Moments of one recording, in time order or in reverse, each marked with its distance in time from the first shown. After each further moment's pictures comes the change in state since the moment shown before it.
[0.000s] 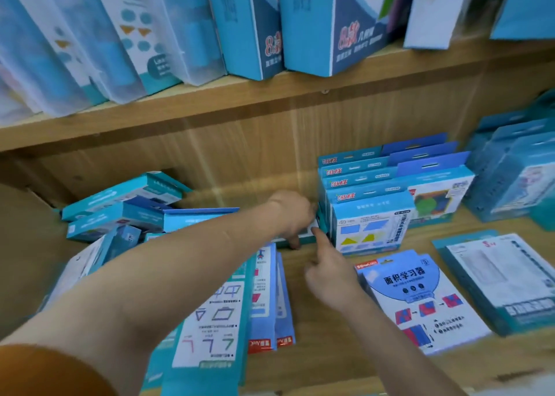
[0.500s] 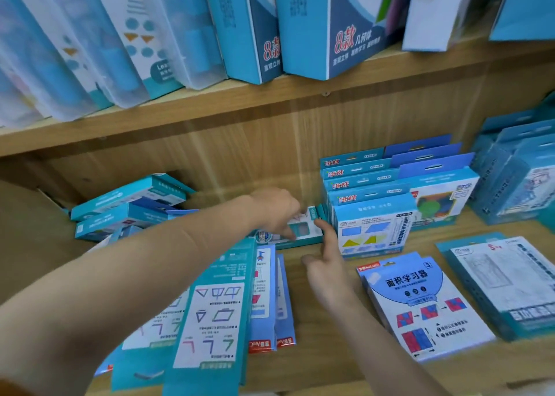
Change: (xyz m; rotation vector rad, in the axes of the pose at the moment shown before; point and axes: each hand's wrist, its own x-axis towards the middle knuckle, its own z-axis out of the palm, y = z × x) left_hand -0.018 -0.031 0.011 -0.195 0.044 -0.041; right_hand 0.003 0.000 0.009 0.529 0.091 0.016
